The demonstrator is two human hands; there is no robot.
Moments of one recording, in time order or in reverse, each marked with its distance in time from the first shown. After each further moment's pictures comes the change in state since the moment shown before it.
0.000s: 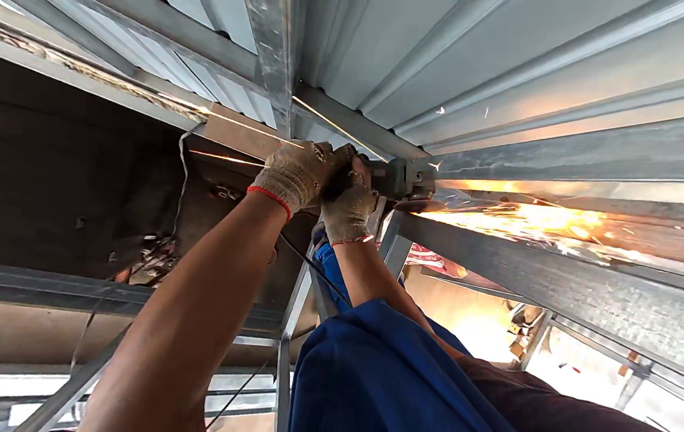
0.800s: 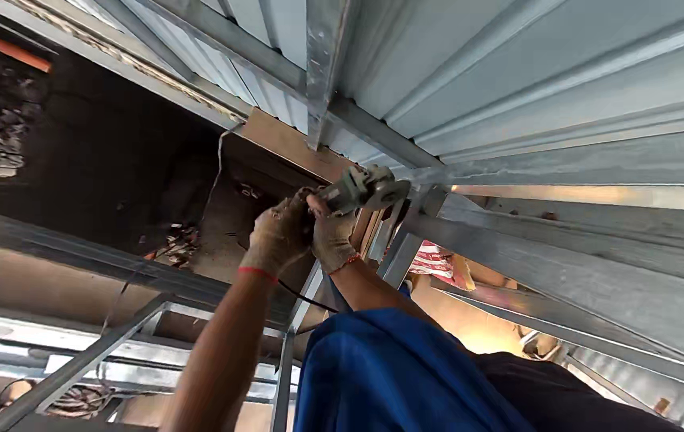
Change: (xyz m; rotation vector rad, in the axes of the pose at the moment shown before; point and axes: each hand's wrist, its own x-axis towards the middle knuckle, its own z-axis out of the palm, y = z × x) left_hand -0.146 0.027 0.061 -0.431 0.247 -0.446; right_hand -0.097 0.020 -0.025 -0.696 -0.162 0.014
